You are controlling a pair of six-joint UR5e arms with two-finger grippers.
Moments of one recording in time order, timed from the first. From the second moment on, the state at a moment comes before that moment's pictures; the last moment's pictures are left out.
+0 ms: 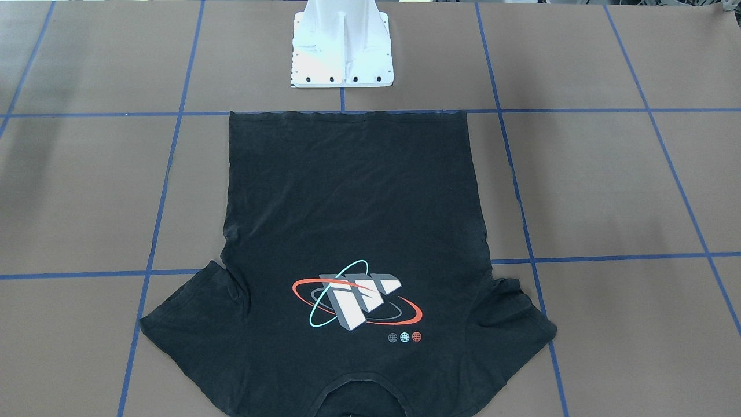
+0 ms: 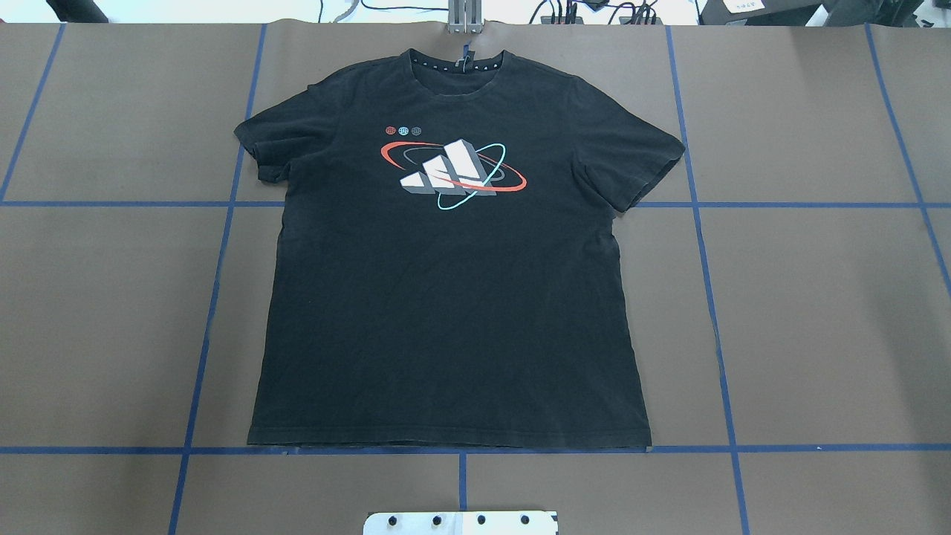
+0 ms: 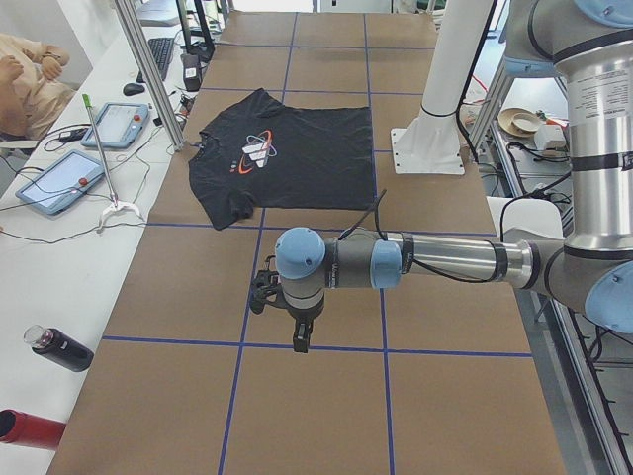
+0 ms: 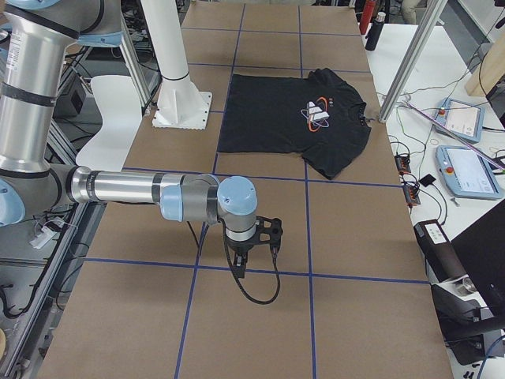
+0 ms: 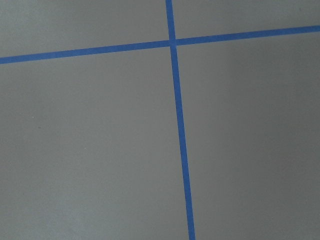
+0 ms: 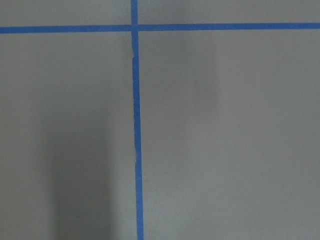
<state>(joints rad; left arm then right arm) -1.59 -1.40 -1.81 -1.49 -2.37 0.14 1.59 -1.87 1.87 -1.55 2.29 0.04</state>
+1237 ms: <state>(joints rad) -1.59 -1.49 -1.94 -1.82 -2.37 0.14 1.59 -1.79 1.88 -1.34 2.29 0.08</state>
